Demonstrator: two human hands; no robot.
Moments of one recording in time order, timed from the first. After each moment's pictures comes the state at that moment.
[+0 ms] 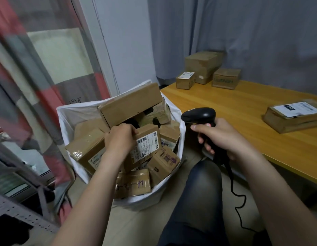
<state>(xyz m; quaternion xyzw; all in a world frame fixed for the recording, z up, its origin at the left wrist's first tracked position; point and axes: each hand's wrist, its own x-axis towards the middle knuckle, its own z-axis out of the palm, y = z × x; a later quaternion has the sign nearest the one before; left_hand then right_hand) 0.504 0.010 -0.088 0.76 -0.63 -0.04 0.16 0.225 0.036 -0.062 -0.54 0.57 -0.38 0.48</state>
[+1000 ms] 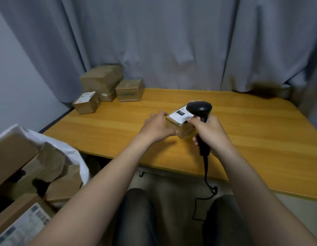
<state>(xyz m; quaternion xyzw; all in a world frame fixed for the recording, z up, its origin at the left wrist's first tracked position) 0.099 -0.120 -0.082 0.46 -0.85 -0.25 0.10 -0.027 0.012 -0.072 -0.32 0.69 -0.57 0.30</state>
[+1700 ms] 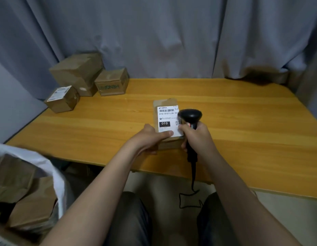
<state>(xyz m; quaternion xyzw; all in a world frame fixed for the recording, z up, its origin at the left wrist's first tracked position) 0.073 -0.129 -0.120 0.47 -0.72 -0.50 0.07 -0.050 -0.016 -0.132 -0.23 0.69 -0.59 0.35</state>
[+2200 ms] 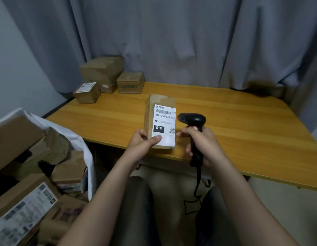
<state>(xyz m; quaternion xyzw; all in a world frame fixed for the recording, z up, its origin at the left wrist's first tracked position) 0.190 -0.064 -0.128 0.49 -0.60 -0.58 0.28 0.024 0.046 -0.095 -0.26 0.66 -0.59 0.39</state>
